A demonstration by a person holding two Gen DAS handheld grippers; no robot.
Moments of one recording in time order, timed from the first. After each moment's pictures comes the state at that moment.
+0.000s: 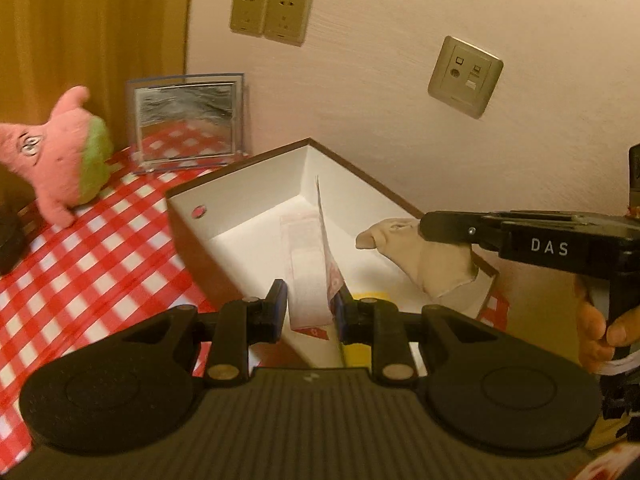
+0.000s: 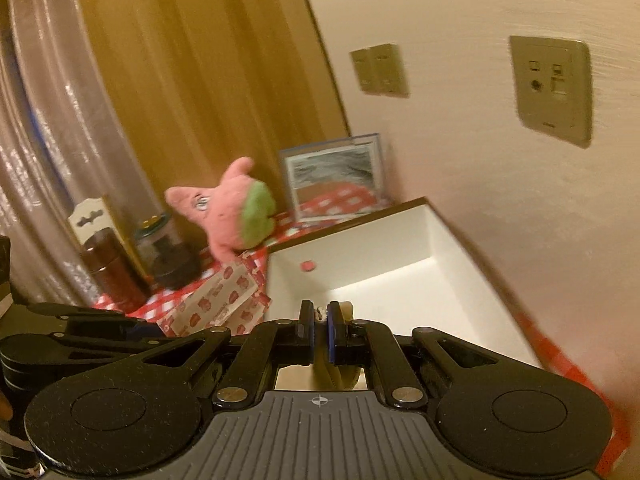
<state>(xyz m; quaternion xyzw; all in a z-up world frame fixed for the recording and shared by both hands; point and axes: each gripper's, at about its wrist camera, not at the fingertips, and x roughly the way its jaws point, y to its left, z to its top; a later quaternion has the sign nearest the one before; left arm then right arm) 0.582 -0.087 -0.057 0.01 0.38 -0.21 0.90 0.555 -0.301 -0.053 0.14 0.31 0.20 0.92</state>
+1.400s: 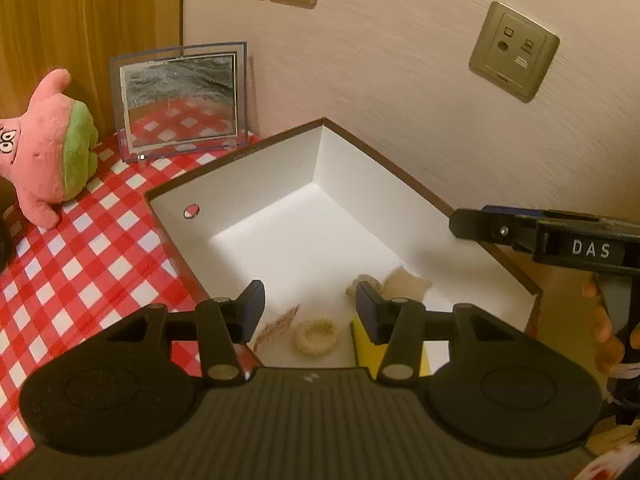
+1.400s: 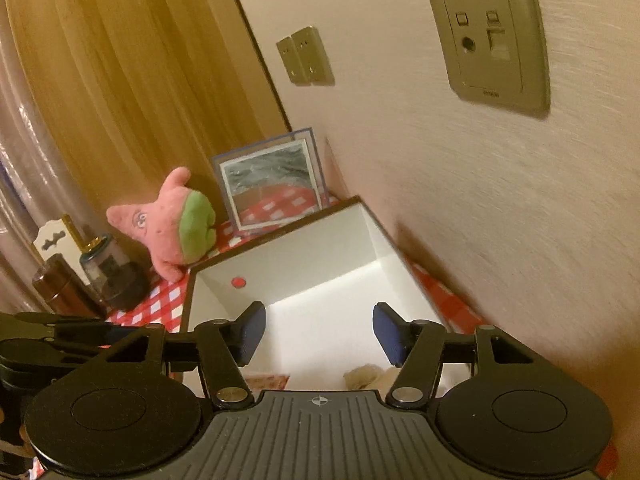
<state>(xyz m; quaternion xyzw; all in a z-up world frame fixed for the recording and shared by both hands) 0.641 -0.111 -0.080 0.03 0.43 -0.19 0.88 0.610 -0.345 -0.086 0.17 0.34 0.16 0.91</state>
